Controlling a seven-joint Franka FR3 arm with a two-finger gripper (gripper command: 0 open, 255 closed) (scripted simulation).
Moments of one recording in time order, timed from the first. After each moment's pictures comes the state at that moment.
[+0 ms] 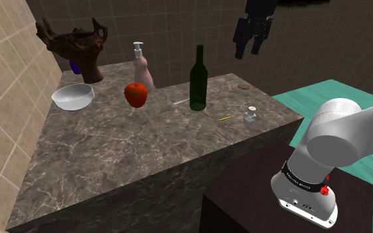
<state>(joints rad) 0.02 -0.83 -0.02 -2.27 0.06 1.48 0.12</state>
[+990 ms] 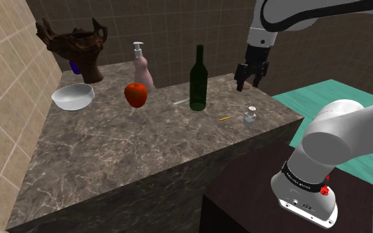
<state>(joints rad) -0.10 -0.81 -0.16 -2.63 -0.01 1.79 0.08</state>
